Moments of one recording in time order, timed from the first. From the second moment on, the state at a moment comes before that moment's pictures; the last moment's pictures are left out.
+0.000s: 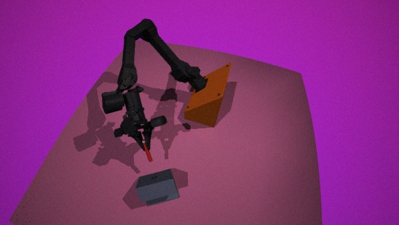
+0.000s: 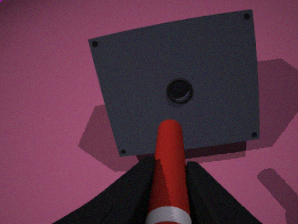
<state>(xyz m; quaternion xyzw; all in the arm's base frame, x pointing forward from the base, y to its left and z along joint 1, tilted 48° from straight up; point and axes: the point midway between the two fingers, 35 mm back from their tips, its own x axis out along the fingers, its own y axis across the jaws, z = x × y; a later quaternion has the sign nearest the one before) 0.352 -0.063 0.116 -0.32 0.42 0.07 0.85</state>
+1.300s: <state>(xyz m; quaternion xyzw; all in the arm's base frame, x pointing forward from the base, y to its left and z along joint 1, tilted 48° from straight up) 0.383 -0.071 0.090 -0.33 0.40 0.07 0.85</state>
